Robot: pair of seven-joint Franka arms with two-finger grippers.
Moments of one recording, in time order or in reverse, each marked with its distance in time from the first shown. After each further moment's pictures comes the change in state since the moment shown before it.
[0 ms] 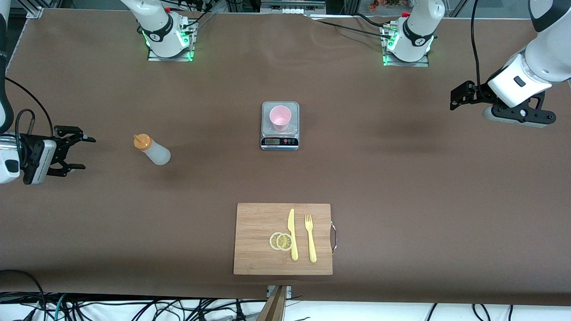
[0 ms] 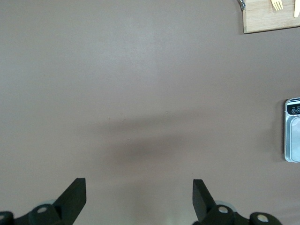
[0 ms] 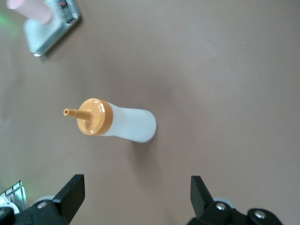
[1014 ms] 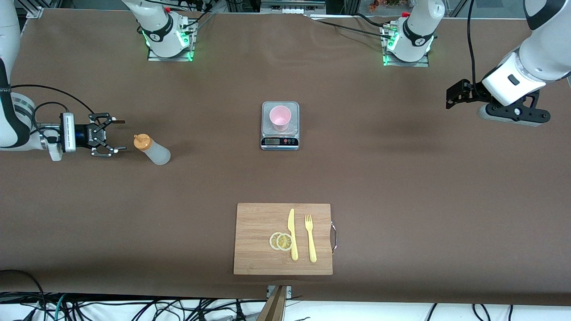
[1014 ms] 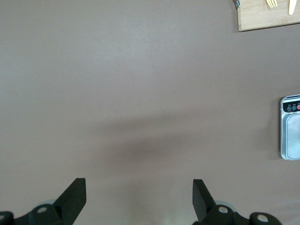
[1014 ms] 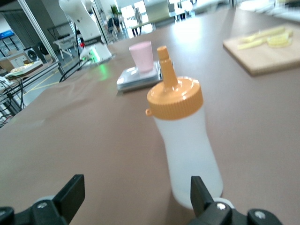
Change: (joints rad) left arm -0.014 0.000 -0.016 0.008 0.000 -0.012 -0.019; right arm -0.166 0.170 0.002 -0.258 0.389 -0.153 -0.899
